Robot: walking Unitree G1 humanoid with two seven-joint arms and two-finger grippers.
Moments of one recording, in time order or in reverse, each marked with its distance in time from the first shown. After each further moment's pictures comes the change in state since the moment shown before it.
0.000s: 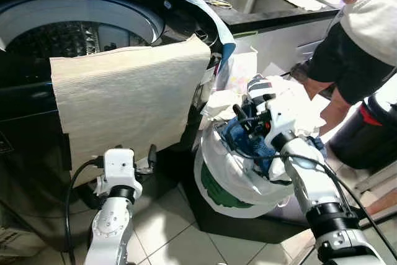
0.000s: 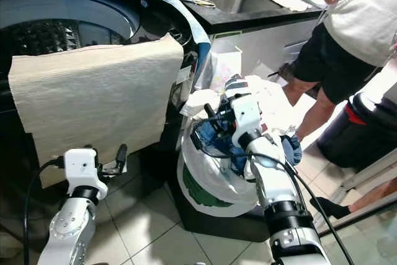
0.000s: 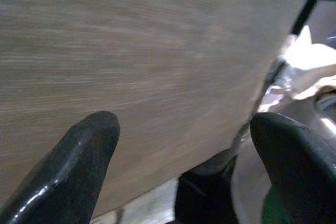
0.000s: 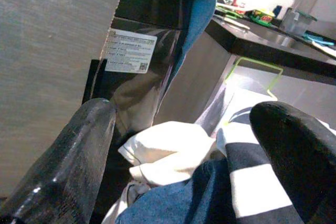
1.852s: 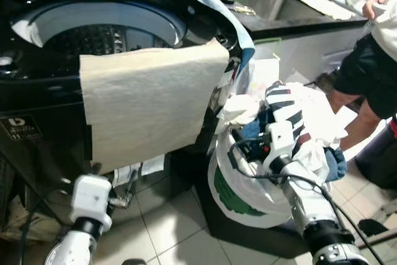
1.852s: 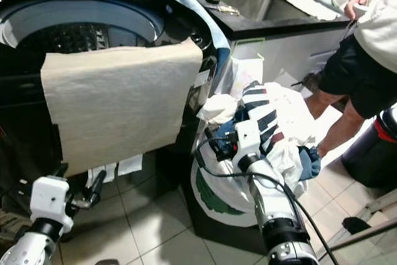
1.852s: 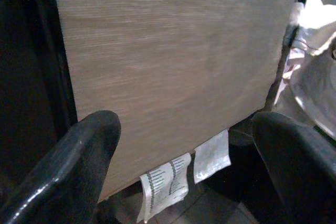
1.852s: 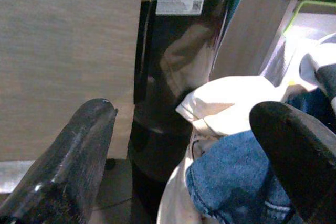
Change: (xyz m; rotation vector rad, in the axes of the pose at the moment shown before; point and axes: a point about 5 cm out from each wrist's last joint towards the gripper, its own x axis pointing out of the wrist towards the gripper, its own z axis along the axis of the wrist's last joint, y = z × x) left arm -0.059 0.045 -0.001 0.220 0.000 -0.132; right arm -0.025 0.013 -0.048 0.189 0.126 0.021
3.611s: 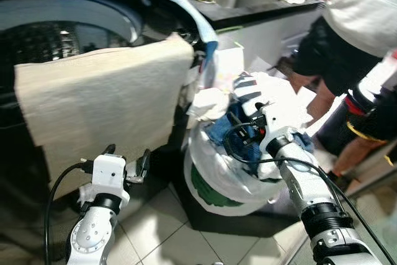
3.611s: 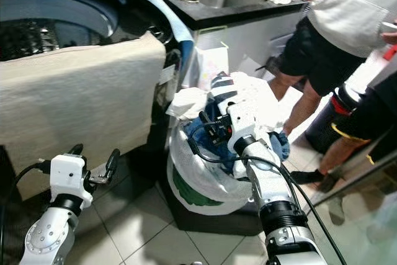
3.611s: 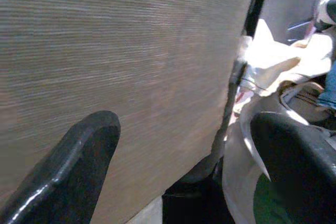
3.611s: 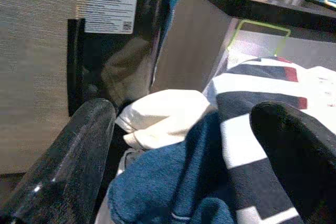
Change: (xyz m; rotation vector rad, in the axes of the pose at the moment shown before) left arm 0.040 -0.021 0.020 -0.110 -0.065 0.045; right arm 0.020 0.003 0.033 -0.105 -0.060 0.034
